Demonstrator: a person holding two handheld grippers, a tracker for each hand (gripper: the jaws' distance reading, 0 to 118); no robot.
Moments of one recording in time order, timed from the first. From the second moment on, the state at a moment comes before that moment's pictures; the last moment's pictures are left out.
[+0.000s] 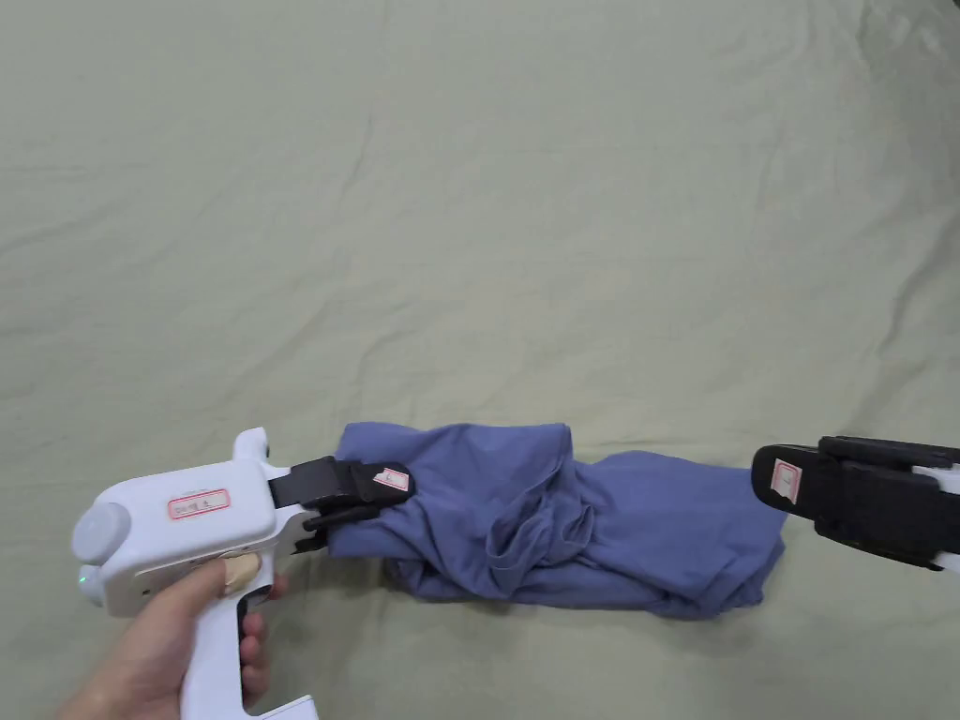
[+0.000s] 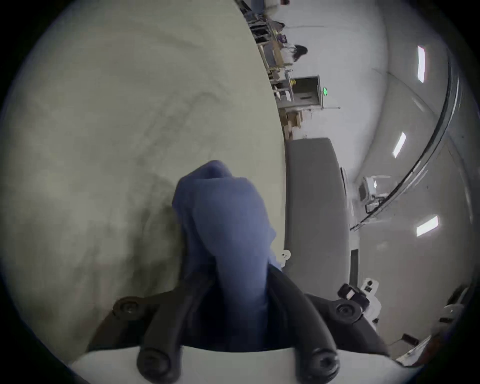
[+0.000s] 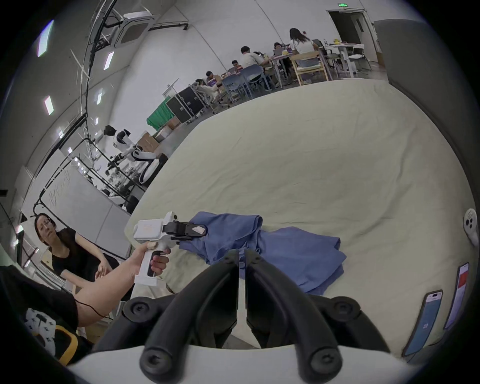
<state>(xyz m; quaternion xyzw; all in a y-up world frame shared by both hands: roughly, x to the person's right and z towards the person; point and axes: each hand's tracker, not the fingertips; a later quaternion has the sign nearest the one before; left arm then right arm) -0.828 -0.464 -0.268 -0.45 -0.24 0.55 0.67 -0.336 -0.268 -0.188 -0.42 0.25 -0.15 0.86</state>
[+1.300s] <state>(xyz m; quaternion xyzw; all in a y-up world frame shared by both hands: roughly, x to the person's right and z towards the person) -0.632 -0.354 -0.233 -0.42 -0.27 0.19 0.85 -0.301 -0.319 -0.178 -0.45 0.16 -0.16 0.87</state>
